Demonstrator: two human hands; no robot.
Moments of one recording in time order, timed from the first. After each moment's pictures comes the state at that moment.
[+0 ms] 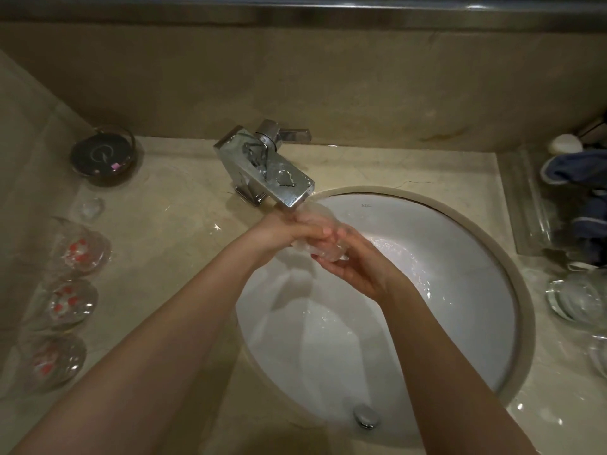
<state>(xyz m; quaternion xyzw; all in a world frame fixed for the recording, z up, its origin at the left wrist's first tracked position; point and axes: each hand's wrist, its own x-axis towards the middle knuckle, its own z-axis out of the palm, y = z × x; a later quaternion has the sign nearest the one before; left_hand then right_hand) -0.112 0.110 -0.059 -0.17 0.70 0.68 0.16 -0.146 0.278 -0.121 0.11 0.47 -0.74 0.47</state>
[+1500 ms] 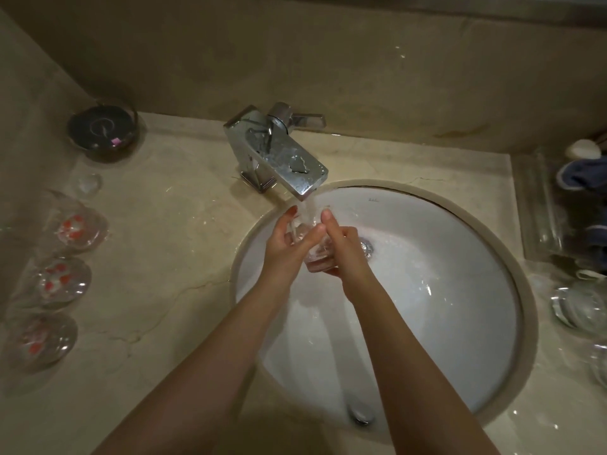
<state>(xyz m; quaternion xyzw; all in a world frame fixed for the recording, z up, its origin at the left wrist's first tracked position) -0.071 0.145 -0.107 -0.37 0.58 0.73 0.01 -0.123 0.242 -0.118 0.13 0.67 -0.64 0.36</state>
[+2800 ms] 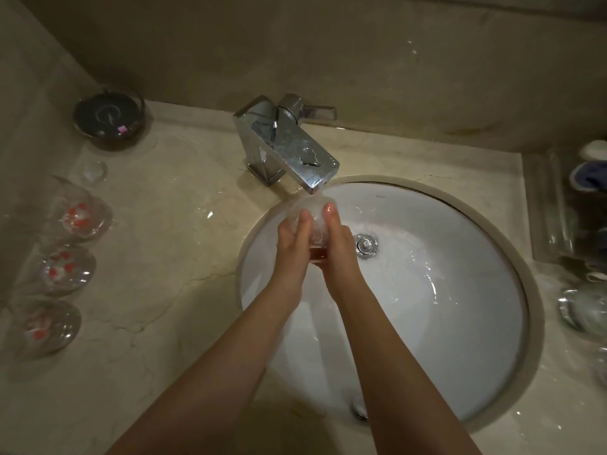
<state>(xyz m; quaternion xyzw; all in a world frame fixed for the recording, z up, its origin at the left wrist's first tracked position) -0.073 0.157 -0.113 -0.43 0.57 0.70 0.00 -0.107 0.215 -0.125 0.16 0.61 -0.69 0.34</state>
